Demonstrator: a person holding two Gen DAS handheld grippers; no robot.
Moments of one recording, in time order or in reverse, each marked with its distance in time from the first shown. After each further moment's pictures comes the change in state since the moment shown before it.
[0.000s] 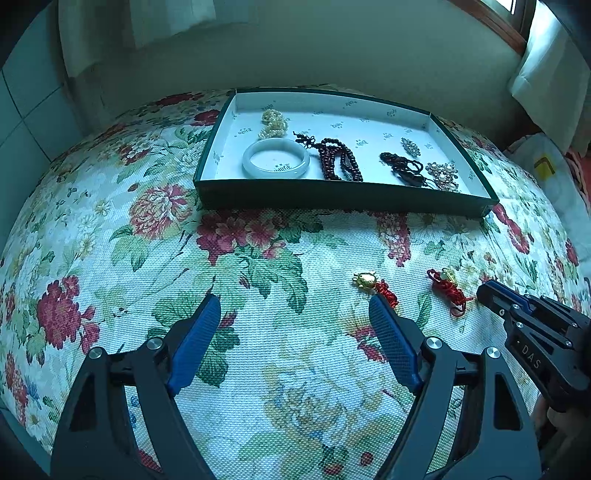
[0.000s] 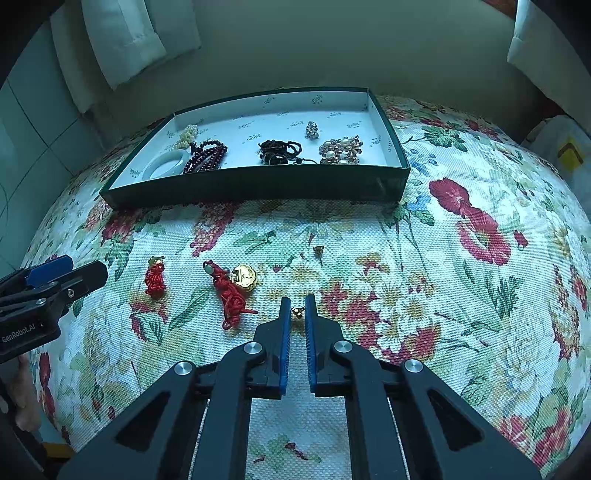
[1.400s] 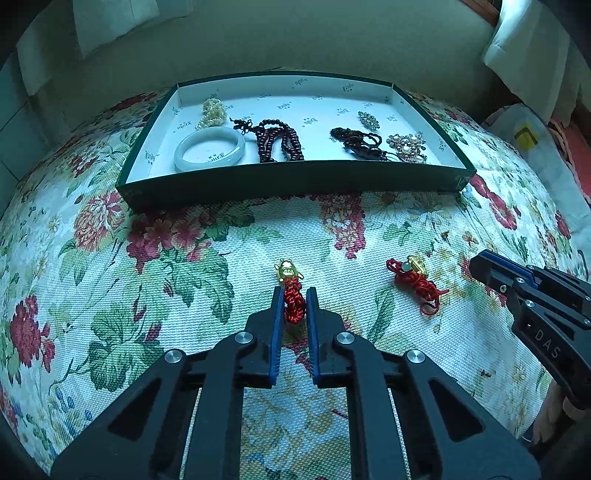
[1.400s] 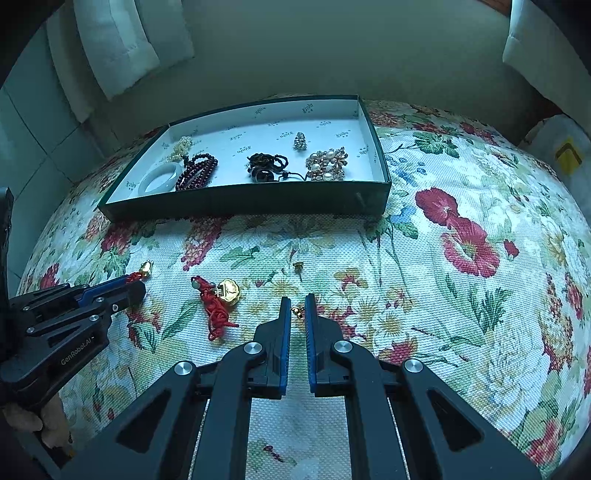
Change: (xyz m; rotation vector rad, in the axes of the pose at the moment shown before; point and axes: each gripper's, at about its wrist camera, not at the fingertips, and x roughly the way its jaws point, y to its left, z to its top) left arm 0.022 -0.036 0.000 0.085 0.034 -0.062; right arm -0.008 -0.011 0.010 0.016 -0.019 0.014
